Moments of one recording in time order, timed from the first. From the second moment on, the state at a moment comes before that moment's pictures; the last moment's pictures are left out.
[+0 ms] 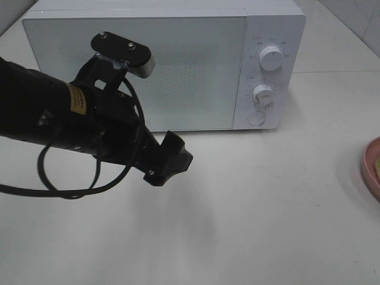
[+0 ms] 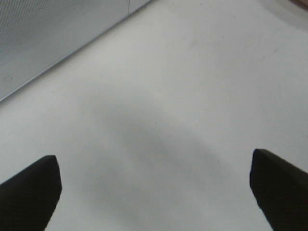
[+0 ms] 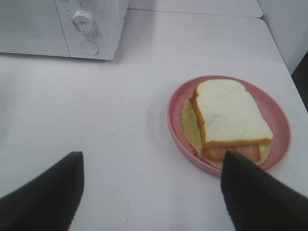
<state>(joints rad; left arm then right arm) -0.81 1.52 -0.84 -0.09 0.23 0.01 0.11 0.00 -0.50 -0.09 1.05 0.05</state>
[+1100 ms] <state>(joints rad) -0.09 1.12 -0.84 -0.02 0.90 0.01 0.11 0.00 -0.50 -0.09 1.05 0.05</state>
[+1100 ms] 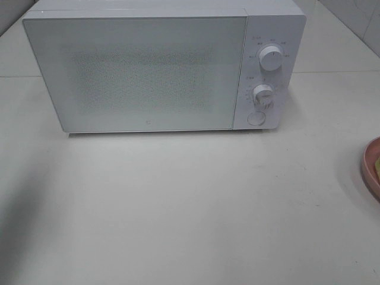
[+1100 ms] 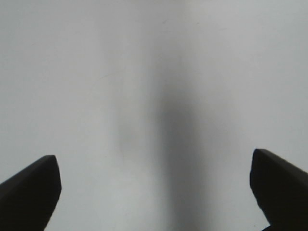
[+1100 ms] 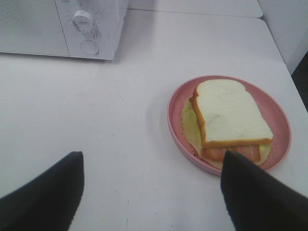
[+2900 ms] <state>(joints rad) 0.04 0.00 -0.50 -0.02 1.05 0.04 0.11 0.00 -0.50 -0.09 1.05 0.05</state>
